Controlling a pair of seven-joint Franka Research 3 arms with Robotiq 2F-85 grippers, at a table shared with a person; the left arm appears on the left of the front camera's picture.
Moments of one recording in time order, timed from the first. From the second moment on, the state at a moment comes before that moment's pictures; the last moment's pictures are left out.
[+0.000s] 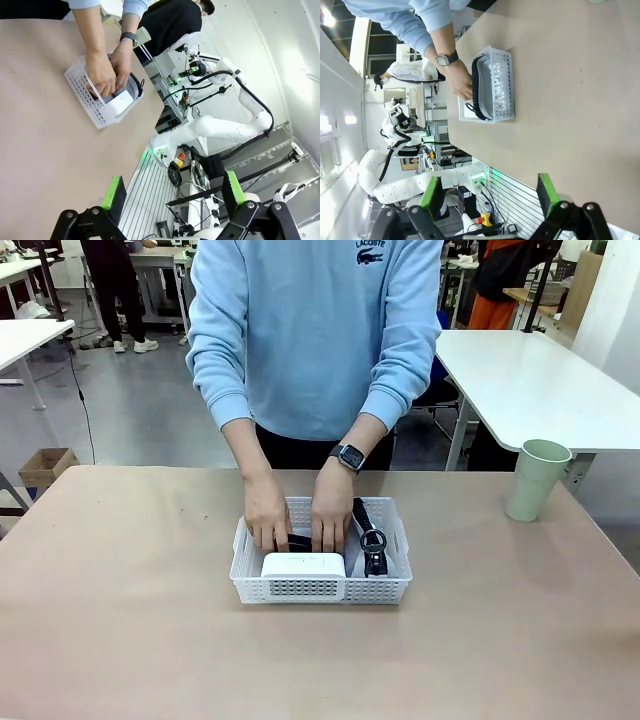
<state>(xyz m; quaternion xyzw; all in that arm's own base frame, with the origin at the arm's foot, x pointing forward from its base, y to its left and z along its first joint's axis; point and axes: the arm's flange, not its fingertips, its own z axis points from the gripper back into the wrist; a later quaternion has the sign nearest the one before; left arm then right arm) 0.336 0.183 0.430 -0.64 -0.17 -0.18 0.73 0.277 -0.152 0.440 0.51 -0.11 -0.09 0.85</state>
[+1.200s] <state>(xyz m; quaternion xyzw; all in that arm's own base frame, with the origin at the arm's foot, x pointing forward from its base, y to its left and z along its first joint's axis) 0.336 0.184 0.428 -0.64 -0.17 -0.18 0.73 0.346 -0.117 0.454 0.40 -0.18 0.23 0.87</state>
